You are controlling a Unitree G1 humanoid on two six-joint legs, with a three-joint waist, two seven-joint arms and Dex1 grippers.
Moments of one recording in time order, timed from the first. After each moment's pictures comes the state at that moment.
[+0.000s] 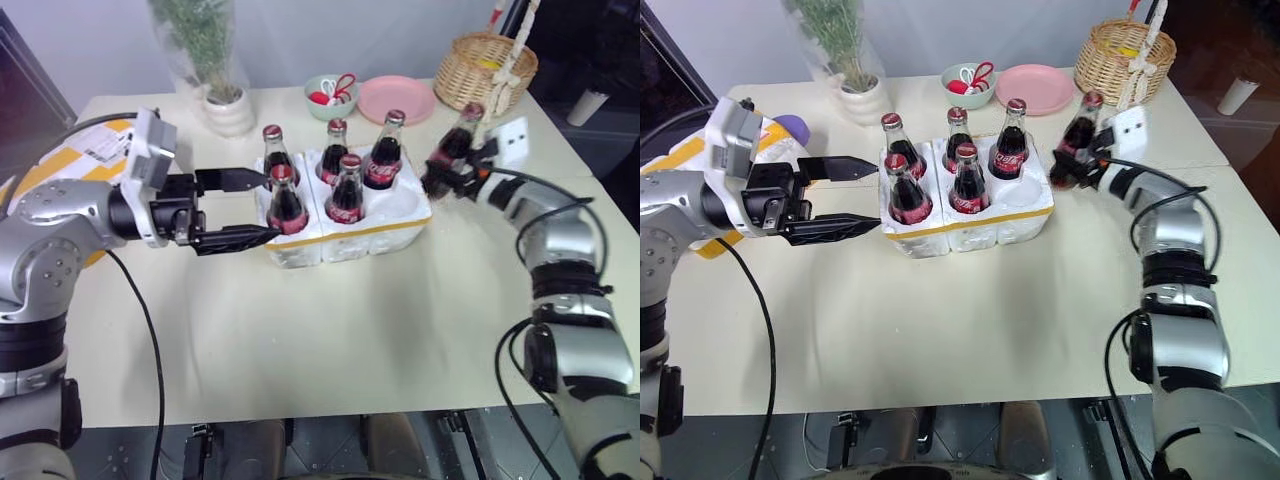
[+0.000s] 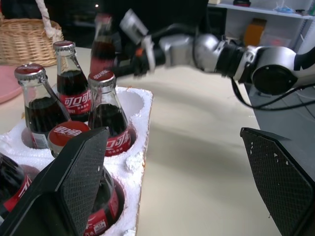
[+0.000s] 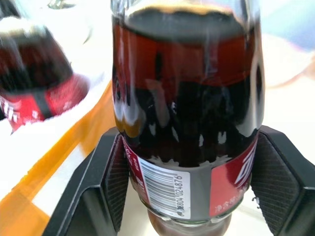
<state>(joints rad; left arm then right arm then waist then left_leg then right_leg) -0.59 0.84 0.17 -0.28 -0.84 0.75 -1.13 -0.83 -0.64 -0.20 0.51 0.26 0.27 0.74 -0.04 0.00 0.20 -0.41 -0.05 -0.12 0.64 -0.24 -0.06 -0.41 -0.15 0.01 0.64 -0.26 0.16</state>
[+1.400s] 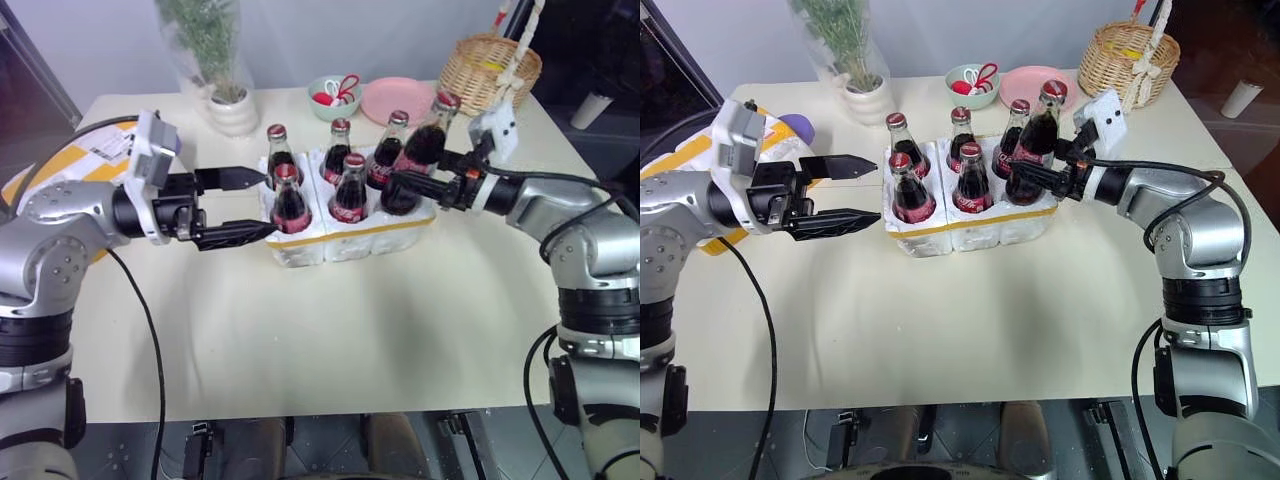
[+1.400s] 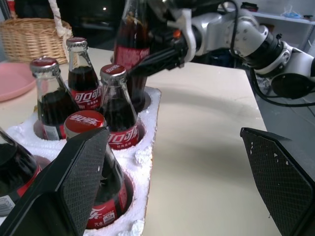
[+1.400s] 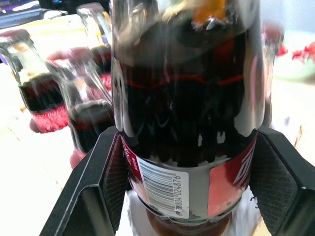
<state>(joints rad) -0.60 0.82 0.15 -0.22 -0.81 0.71 -1.13 -0.72 -0.65 -0.09 0.03 0.54 0.72 0.78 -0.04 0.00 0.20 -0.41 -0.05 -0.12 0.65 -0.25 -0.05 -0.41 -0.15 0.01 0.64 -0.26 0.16</state>
